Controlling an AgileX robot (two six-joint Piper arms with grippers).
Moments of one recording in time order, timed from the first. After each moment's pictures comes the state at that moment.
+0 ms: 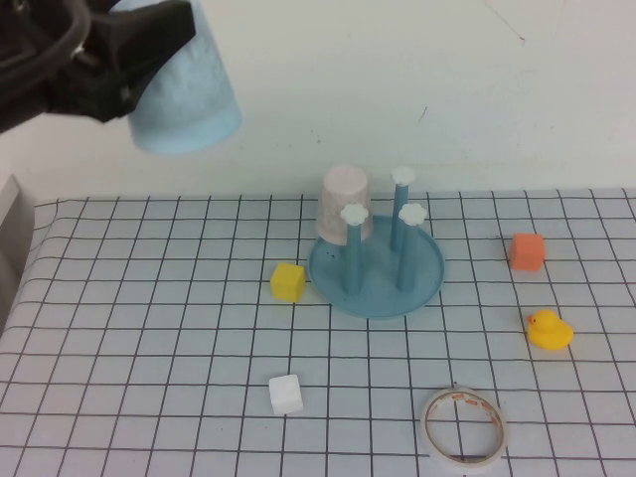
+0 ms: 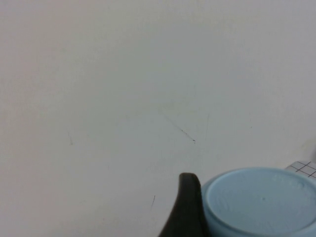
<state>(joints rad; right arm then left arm) 0.95 0.80 -0.82 1.78 -0.58 -2.37 -0.08 1.20 -1.09 -1.69 0.68 1.61</state>
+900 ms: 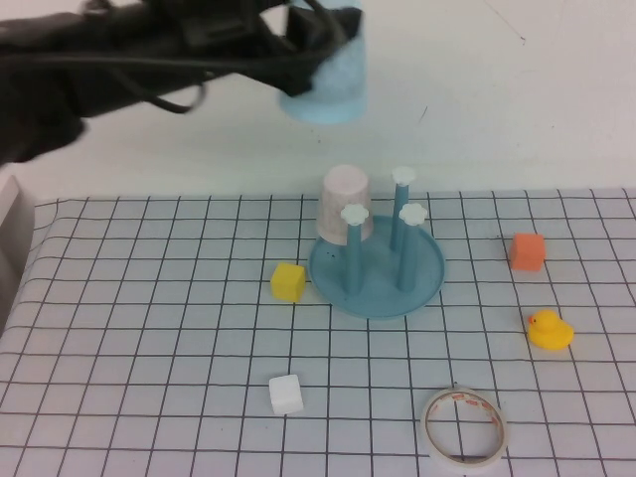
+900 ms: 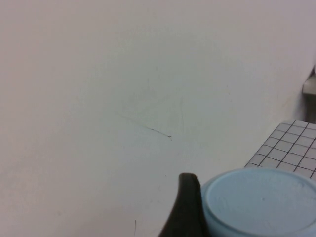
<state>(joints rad) 0.95 0.80 -0.82 1.78 -0.58 -2.37 -0.31 1.67 -1.48 -1.69 0.63 1.81</state>
